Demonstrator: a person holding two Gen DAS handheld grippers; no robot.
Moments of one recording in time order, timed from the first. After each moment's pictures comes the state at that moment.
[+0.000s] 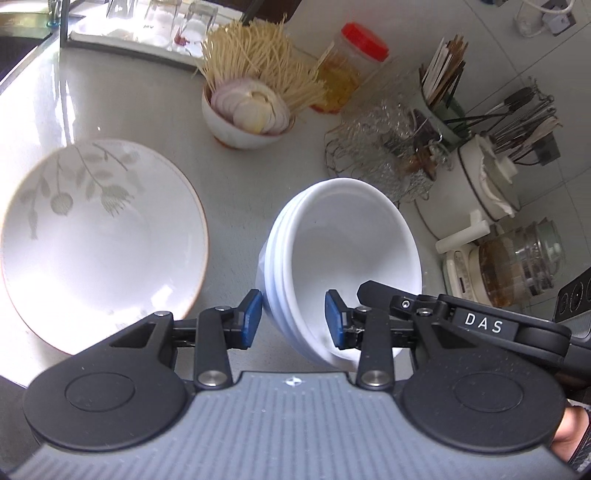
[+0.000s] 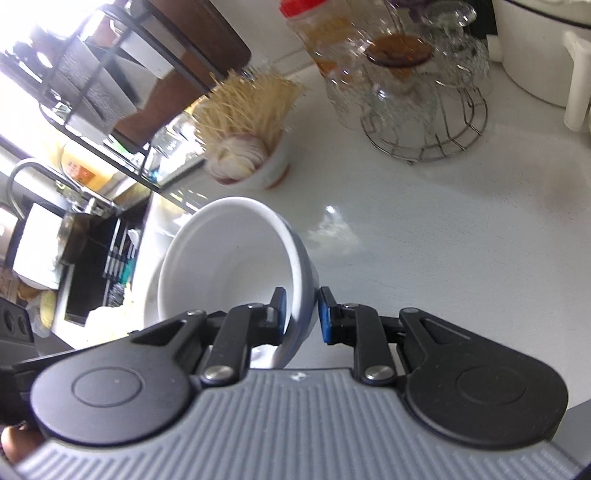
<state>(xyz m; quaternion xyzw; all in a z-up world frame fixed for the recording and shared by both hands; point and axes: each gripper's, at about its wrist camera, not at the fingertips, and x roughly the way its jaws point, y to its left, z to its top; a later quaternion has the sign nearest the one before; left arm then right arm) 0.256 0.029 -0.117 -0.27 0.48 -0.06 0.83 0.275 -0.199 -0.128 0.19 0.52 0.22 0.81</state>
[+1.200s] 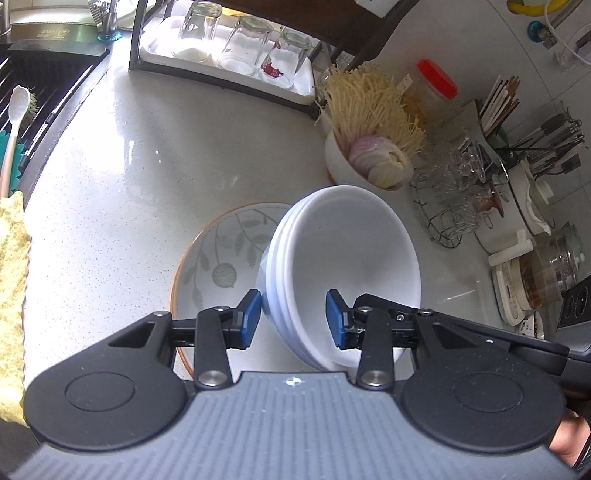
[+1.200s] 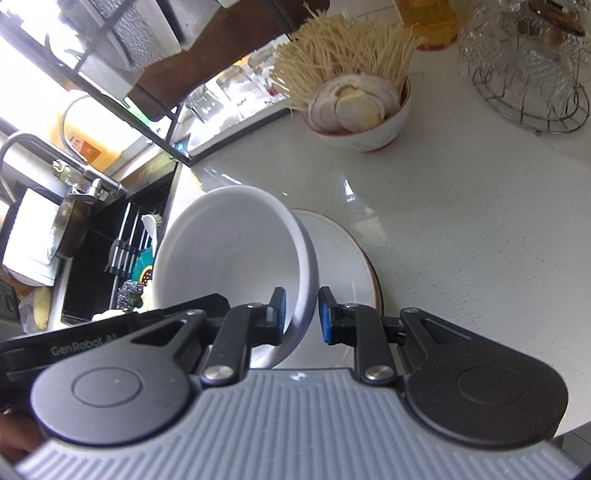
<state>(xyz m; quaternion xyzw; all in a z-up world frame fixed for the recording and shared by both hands) 0.264 0.176 -0.141 -0.25 0.50 -0.05 0.83 0.271 -0.044 -0.148 0.17 0.53 0.22 0.80</state>
